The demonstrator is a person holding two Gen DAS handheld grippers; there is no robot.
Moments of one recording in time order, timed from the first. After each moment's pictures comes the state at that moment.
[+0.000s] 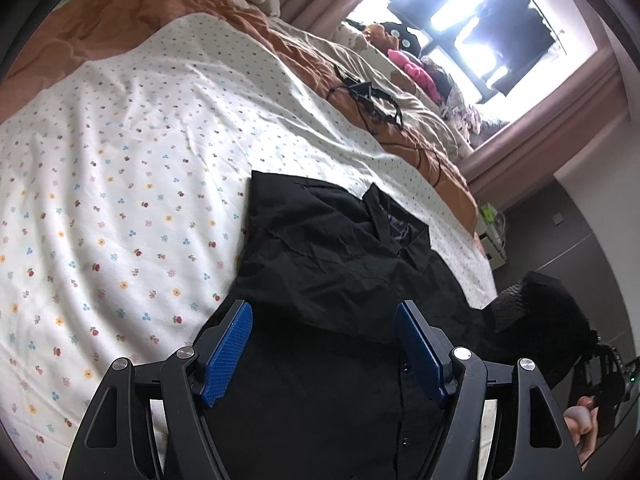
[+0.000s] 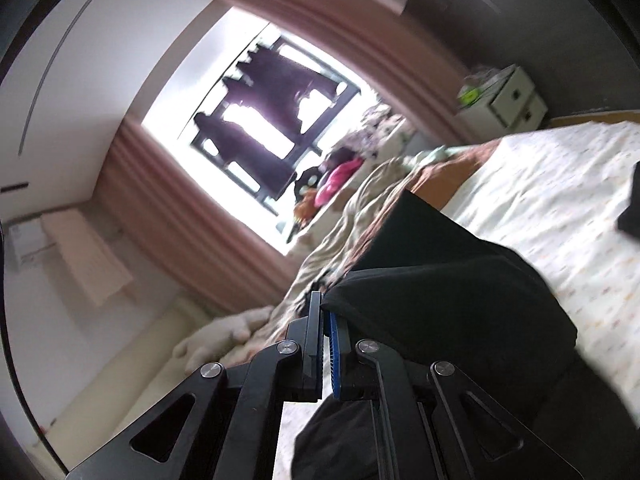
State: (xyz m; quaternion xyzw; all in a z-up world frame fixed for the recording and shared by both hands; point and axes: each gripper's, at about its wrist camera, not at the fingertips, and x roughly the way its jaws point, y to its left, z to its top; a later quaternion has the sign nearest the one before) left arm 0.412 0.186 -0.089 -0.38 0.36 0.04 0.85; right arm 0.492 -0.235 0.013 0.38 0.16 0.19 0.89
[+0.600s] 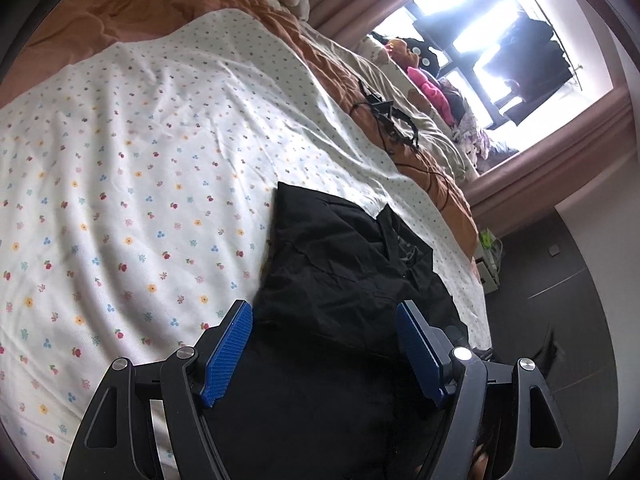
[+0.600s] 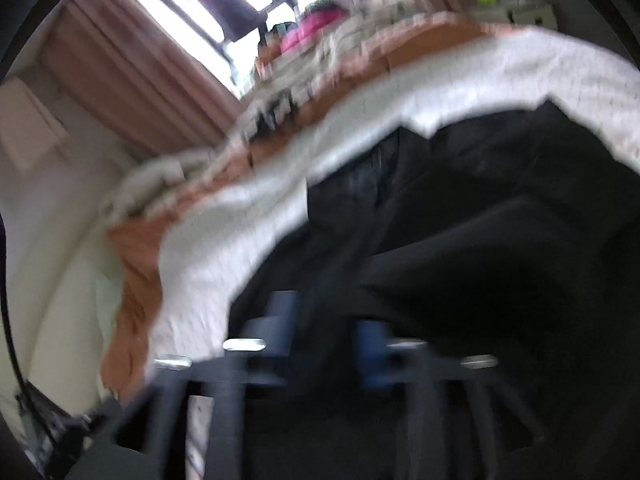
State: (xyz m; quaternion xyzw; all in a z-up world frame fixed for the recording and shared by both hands) left arm 0.401 0.220 -0.094 -0.42 0.35 0.05 0.84; right arm 0.539 -0.077 -0.116 0.23 0.42 0.17 0.86
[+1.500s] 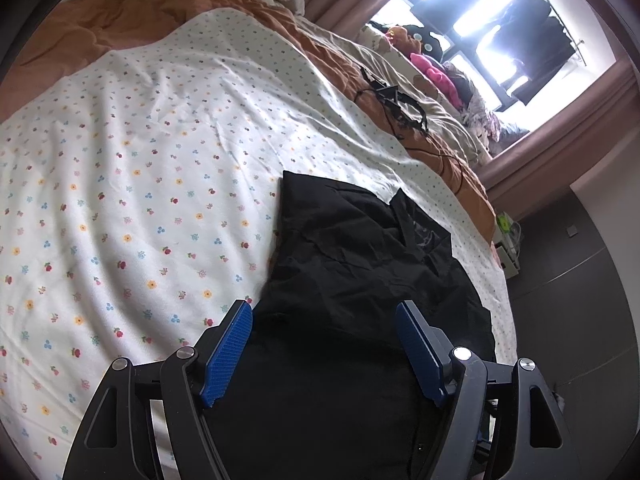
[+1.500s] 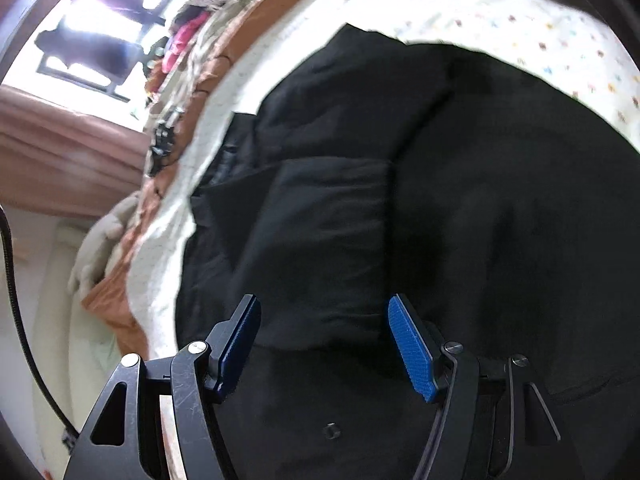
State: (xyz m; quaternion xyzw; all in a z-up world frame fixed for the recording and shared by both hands) left arm 0.411 0.207 -0.103 -0.38 0.37 0.07 0.85; right arm 0.497 -0.204 -0.152 0.36 0.49 0.04 0.79
